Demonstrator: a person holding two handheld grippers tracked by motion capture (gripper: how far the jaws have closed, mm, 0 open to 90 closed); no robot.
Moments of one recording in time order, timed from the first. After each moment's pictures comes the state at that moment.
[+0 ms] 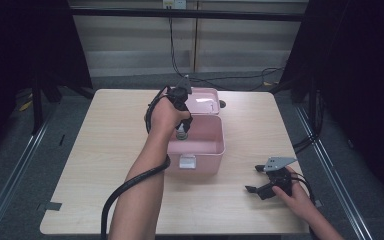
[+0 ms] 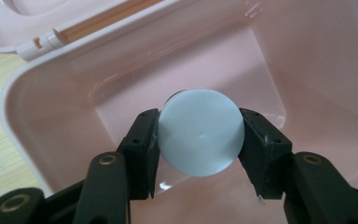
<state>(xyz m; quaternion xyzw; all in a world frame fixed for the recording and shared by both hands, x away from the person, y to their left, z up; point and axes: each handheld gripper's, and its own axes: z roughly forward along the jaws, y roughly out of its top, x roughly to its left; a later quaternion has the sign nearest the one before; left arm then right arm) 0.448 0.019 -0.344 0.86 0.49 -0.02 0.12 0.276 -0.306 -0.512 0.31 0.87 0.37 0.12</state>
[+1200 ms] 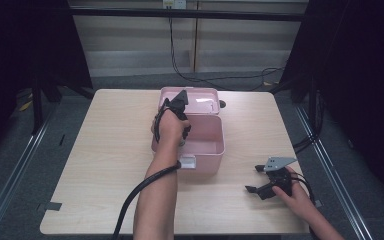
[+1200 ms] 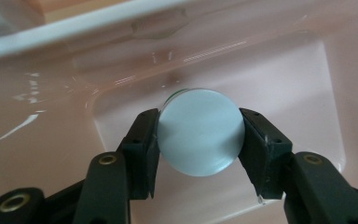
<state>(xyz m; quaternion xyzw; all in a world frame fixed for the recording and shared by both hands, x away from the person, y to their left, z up) 0.467 0.018 -0.410 0.83 0.55 -0.01 0.10 0.277 -0.306 -0.512 0.31 0.87 0.37 0.12</state>
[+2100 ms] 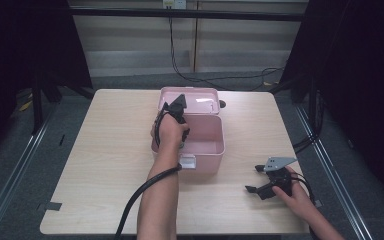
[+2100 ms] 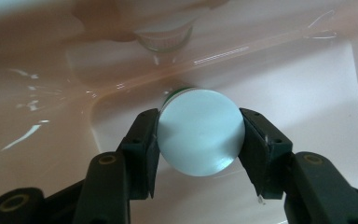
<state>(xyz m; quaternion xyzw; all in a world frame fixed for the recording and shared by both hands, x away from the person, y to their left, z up) 0.470 0.024 -0.430 0.82 0.56 -0.01 0.10 0.276 -0.306 -0.512 0.31 0.87 0.37 0.12</state>
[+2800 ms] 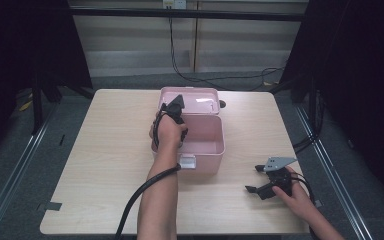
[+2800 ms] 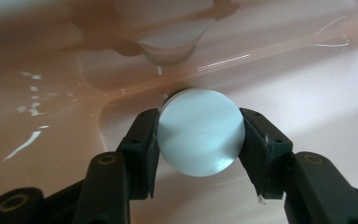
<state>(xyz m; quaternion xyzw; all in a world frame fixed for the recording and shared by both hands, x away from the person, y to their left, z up) 0.470 0.028 -0.433 0.82 0.56 0.00 0.11 0.277 -0.306 -0.512 0.31 0.87 0.37 0.12</state>
